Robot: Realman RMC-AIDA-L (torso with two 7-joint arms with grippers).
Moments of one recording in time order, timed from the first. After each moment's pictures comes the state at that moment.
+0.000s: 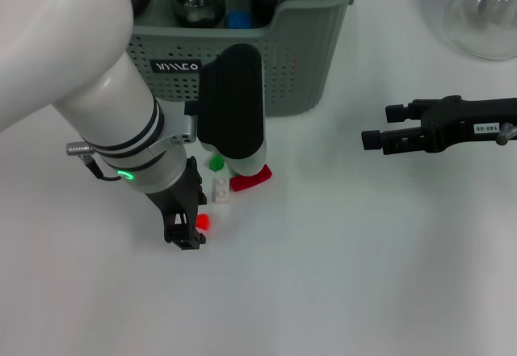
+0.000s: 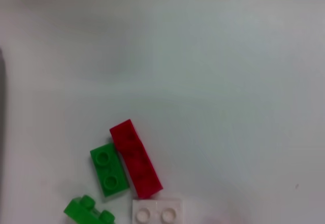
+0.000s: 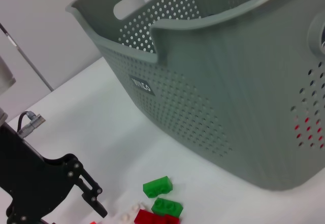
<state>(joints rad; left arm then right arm) -0.57 -2.17 1.73 1.35 2.74 1.55 -2.13 0.60 2.04 -0.79 -0.66 -2.13 -1.46 1.74</state>
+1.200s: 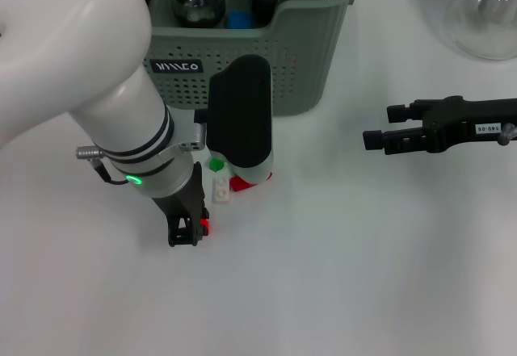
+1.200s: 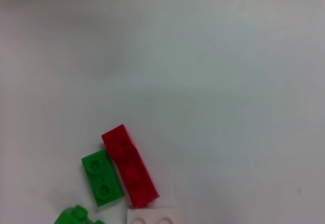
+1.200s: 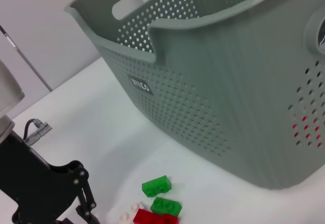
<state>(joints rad) -0.59 -2.18 1.76 1.30 2.74 1.52 -2.13 0.60 2.03 -0.79 -0.66 -2.13 -1.46 1.74</state>
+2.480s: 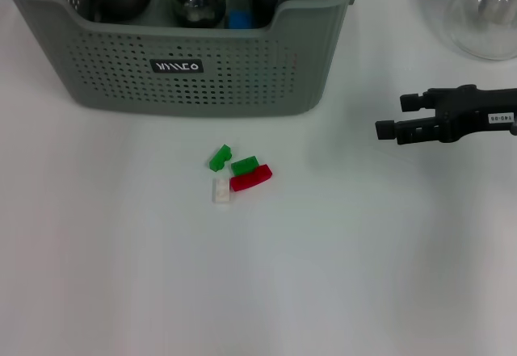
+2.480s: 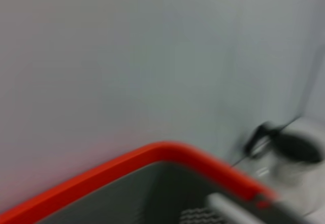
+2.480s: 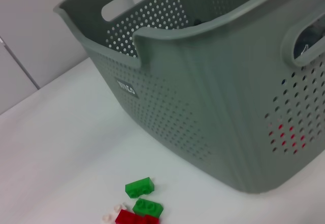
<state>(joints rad) -0.89 -2.06 0.93 1.22 2.42 1.30 -2.40 0.60 2.01 -0.79 -0.67 -2.13 -1.45 1.74</state>
